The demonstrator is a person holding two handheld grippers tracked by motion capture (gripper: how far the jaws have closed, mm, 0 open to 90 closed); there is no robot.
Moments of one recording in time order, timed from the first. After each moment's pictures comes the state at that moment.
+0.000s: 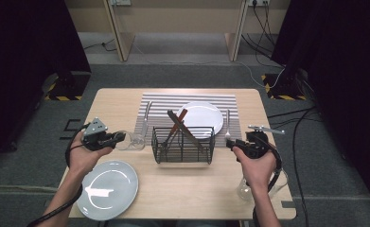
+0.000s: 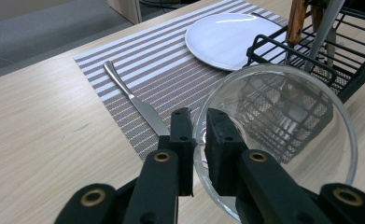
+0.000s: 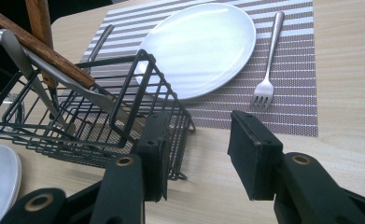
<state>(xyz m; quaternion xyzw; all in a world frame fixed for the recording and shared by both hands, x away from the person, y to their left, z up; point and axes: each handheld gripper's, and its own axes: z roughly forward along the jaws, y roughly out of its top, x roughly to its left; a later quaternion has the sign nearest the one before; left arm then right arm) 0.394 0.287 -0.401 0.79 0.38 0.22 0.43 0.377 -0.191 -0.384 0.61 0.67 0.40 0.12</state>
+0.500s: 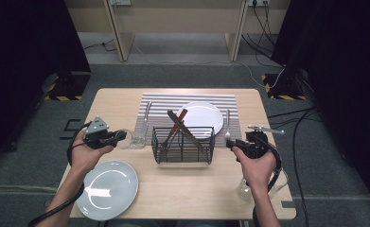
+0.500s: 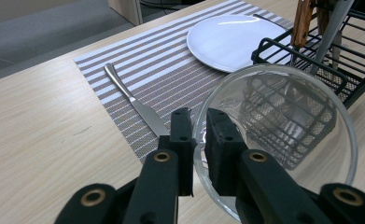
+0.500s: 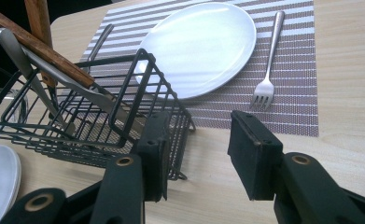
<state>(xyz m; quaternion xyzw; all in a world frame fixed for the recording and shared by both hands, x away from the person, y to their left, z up) 0.400 0.285 -0.402 0.78 0.38 0.22 0.43 0.377 -0.190 -0.384 0.61 0.67 0.40 0.12</state>
